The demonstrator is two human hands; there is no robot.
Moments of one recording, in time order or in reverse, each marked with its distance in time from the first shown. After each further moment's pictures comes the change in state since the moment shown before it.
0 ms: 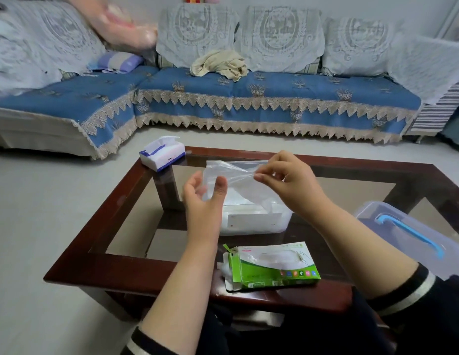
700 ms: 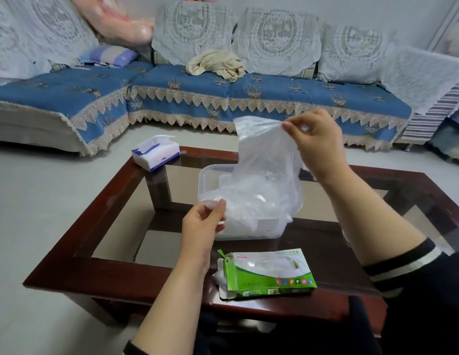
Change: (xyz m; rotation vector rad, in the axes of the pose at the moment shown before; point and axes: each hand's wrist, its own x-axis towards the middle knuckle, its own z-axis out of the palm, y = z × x) left_hand 0.005 -0.025 -0.006 -0.186 -0.012 -0.170; right_hand 0.060 0.006 -0.040 -0.124 0.291 0.109
